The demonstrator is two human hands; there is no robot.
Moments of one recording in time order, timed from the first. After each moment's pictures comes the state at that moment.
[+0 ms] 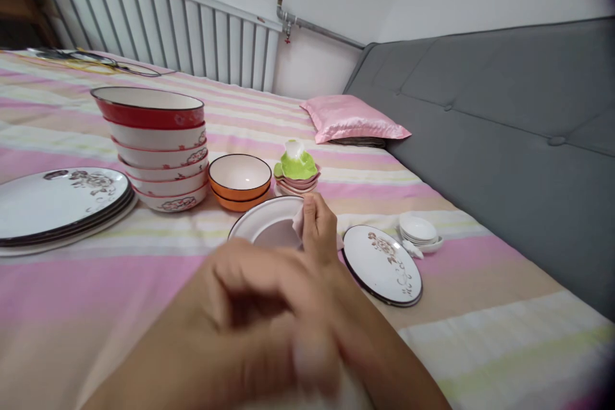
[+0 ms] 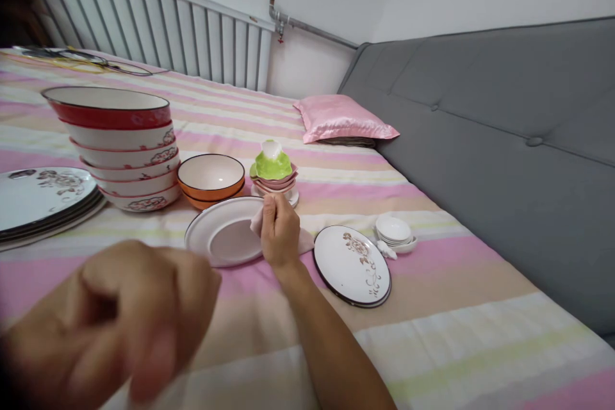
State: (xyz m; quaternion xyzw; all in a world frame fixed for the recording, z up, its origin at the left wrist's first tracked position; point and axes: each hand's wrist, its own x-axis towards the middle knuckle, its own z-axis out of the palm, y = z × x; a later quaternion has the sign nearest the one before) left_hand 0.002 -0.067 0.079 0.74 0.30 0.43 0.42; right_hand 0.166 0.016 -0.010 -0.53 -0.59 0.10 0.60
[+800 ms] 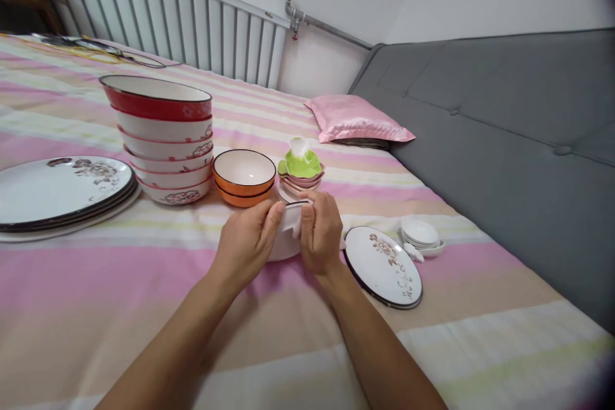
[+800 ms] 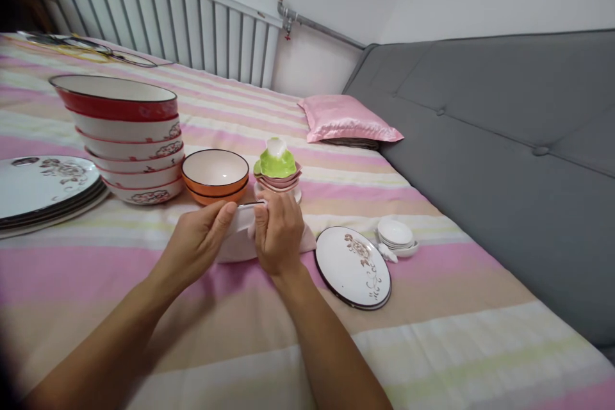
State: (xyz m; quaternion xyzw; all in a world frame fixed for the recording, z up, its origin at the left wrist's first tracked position) left_hand 0.023 0.018 0.017 0.77 0.45 0.40 0.20; right_hand 0.163 0.008 -0.008 -0.48 -0.67 -0.09 0.56
